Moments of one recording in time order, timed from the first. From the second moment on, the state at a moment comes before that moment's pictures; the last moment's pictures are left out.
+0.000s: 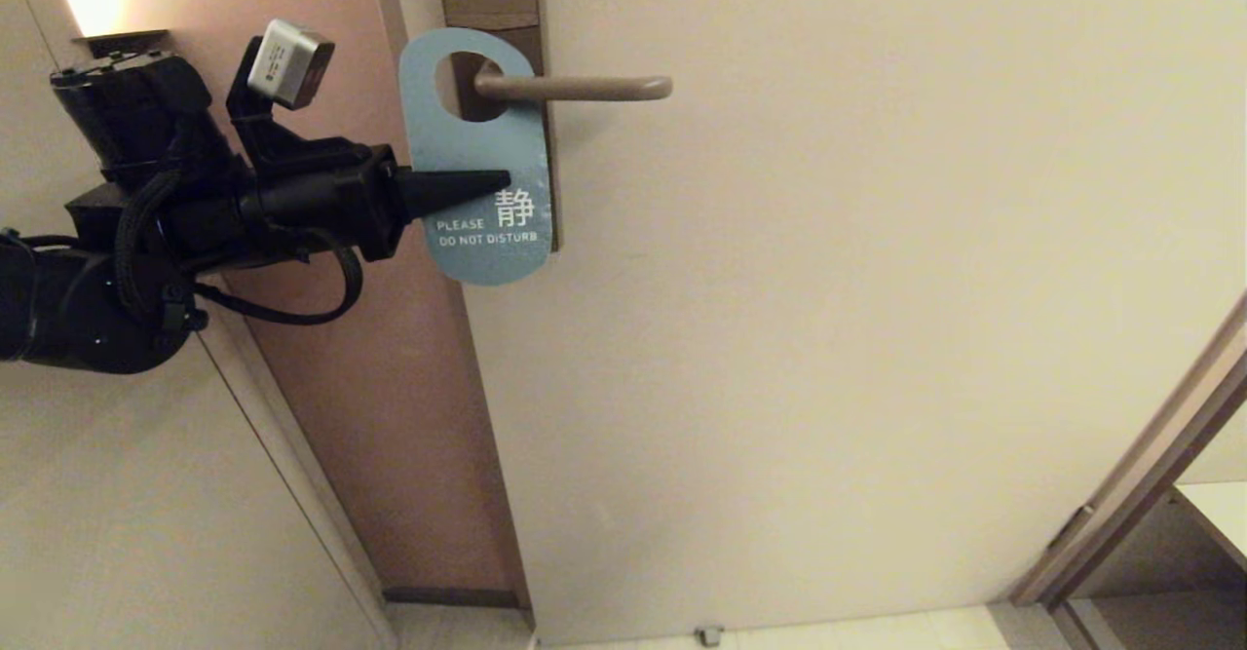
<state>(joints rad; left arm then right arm) -0.17 1.78 -1.15 -0.82 -1.12 -0.20 0.00 0.00 0.00 0.00 0.02 -0.08</state>
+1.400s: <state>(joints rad) -0.24 1.73 -1.10 -0.75 -0.88 -0.10 0.00 0.00 0.00 0.00 0.02 -0.08</state>
